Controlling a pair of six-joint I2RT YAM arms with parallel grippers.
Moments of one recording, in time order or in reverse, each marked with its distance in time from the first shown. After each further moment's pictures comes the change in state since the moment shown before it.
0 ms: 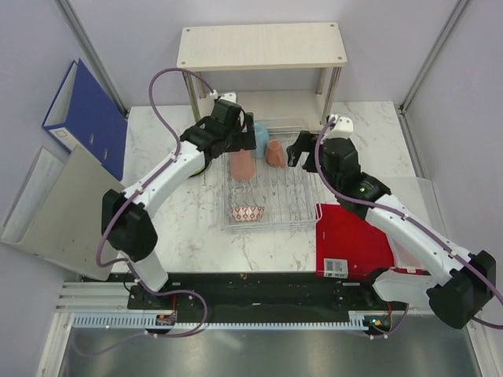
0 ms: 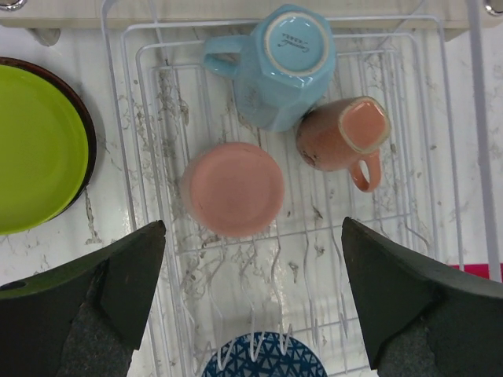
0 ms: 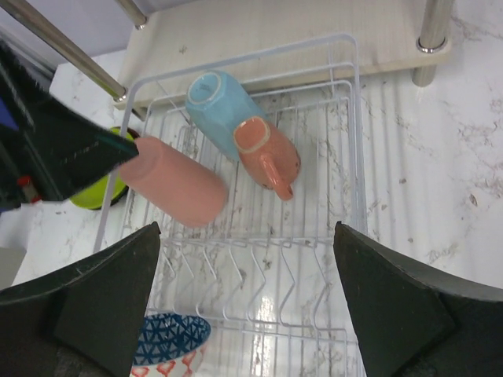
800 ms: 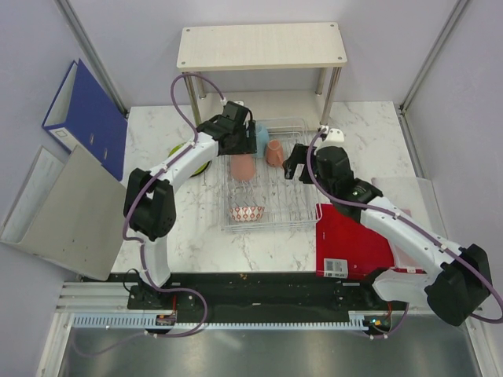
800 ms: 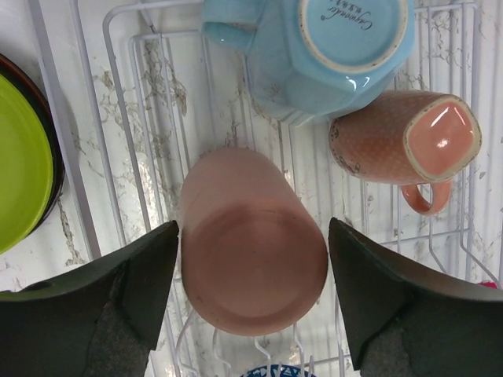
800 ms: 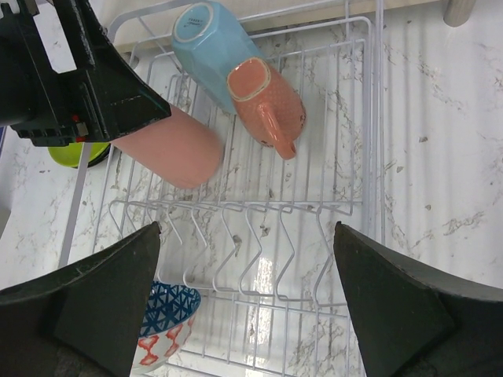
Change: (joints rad) left arm 0.051 0.257 0.122 -0.037 0.077 0.012; right arm 0.000 0.006 -0.114 0.017 -0.079 0.029
